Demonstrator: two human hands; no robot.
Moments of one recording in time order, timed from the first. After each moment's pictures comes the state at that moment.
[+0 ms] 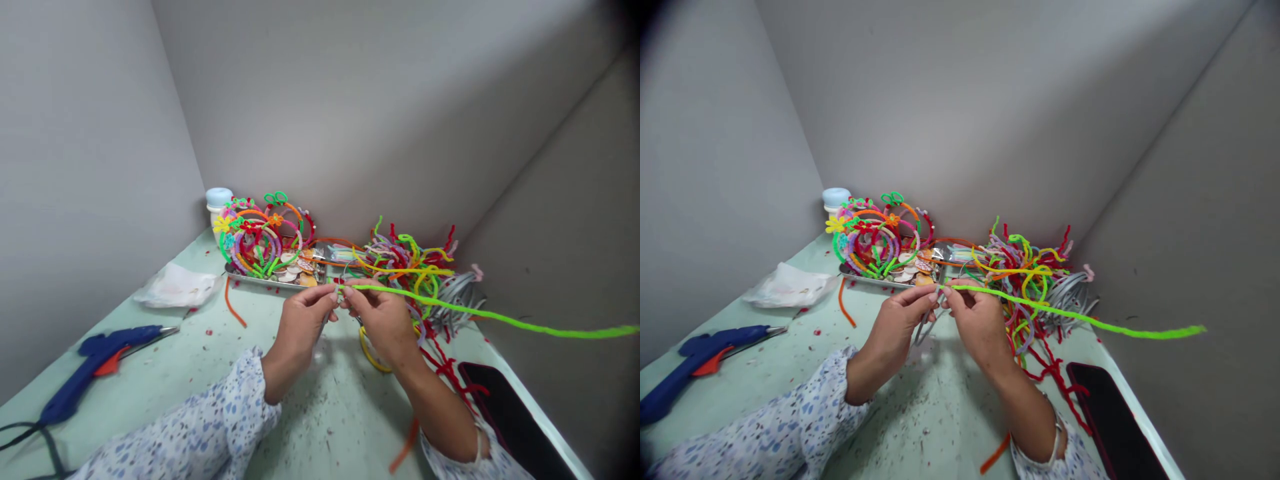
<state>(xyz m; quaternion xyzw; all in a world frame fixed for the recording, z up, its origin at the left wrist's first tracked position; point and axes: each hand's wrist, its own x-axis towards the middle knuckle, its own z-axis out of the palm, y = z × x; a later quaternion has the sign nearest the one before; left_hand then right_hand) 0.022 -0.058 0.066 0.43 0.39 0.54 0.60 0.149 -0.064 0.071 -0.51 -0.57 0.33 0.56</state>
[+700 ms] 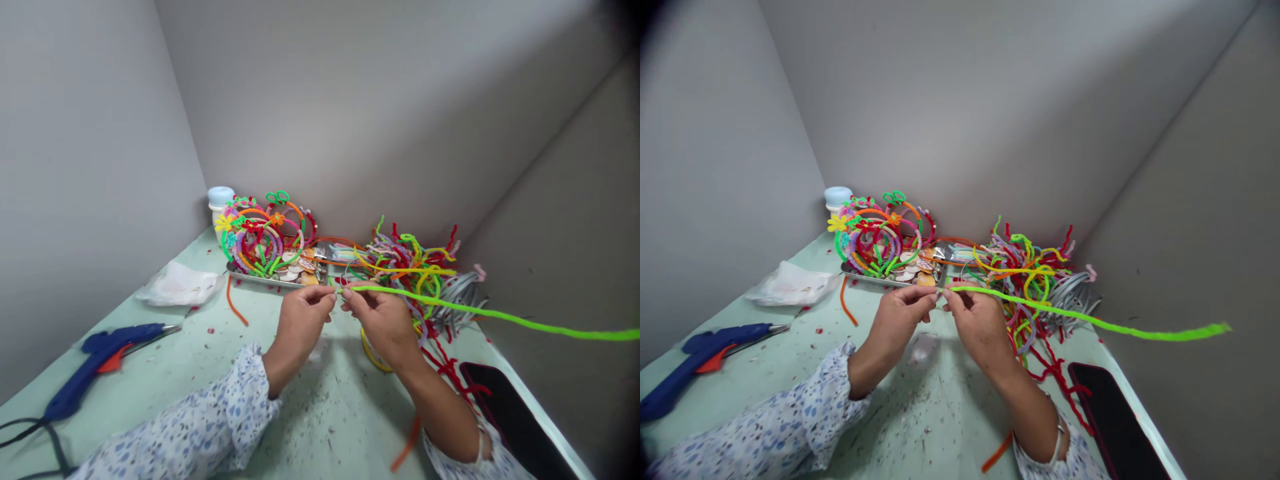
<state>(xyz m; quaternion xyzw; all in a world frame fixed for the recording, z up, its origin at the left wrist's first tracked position) 0.016 -0.056 0.069 0.51 0.48 0.51 0.50 0.154 -0.065 0.064 -0.55 -0.62 0.26 0.50</state>
